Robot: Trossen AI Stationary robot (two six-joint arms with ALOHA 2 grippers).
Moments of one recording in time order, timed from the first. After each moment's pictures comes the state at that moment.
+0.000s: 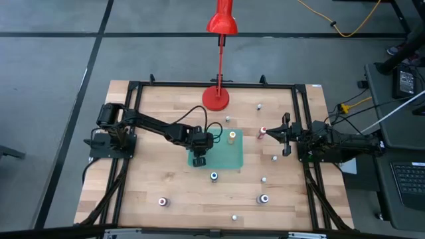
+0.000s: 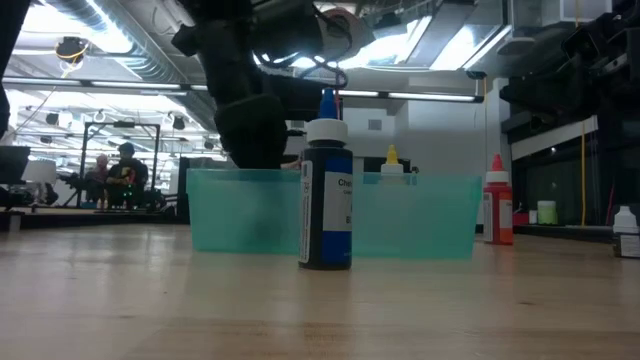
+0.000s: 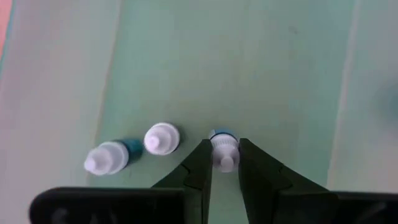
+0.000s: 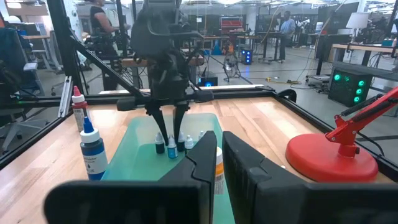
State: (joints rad) left arm -0.06 1.79 1.12 -0.47 -0.11 -0.22; right arm -0.05 0.01 0.01 0.03 0.05 0.02
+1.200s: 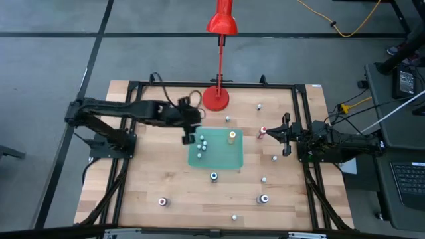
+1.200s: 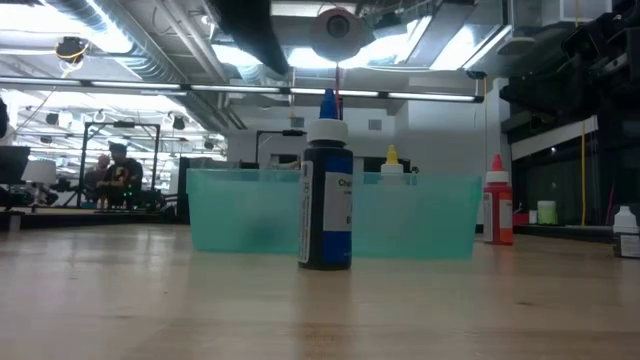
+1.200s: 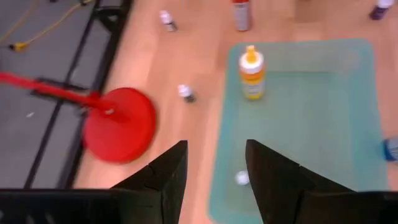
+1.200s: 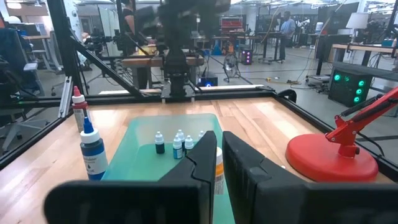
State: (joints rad) left arm 0.01 1.39 1.27 -0.71 -0.32 0.04; right arm -0.05 0.01 0.01 0.03 0.05 0.02
